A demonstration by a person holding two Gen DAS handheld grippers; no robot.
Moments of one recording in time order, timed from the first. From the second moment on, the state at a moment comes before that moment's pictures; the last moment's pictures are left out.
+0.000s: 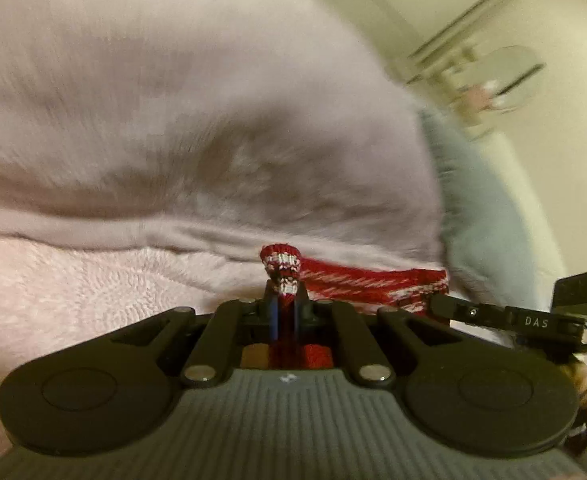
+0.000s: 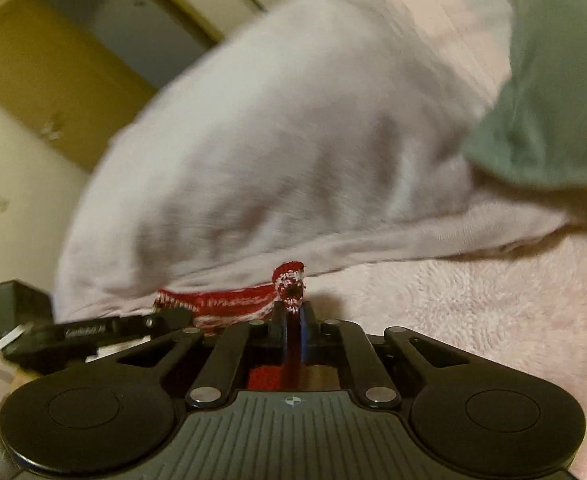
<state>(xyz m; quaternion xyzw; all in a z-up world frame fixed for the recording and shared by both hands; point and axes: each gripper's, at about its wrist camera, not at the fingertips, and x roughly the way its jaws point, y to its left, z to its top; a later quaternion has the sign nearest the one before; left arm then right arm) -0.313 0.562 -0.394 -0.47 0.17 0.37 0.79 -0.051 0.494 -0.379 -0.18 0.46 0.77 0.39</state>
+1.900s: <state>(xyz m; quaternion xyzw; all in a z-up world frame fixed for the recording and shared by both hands) -0.341 0.287 -0.404 -0.45 0.28 0.46 0.71 -0.105 0.257 -0.412 -0.35 0.47 0.64 0.50</state>
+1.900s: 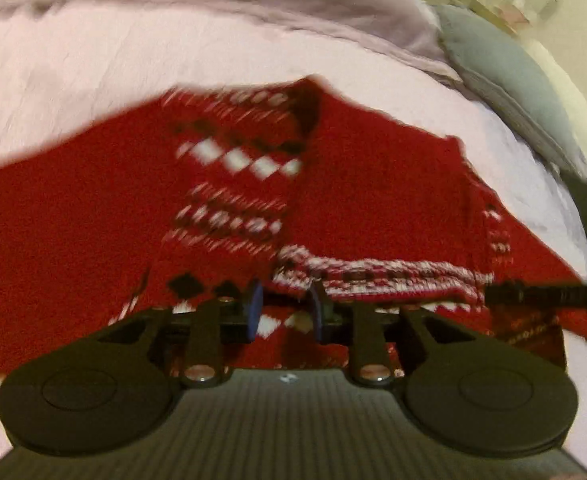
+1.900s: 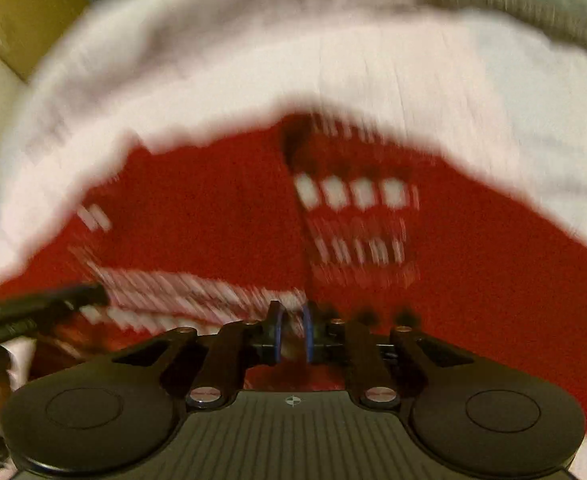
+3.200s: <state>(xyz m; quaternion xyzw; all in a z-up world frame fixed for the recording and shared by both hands) -0.555 0.194 -0.262 -0.34 -0.03 0.69 0.64 -0.127 0.175 -0.369 -0.36 0.48 0.60 0.53</state>
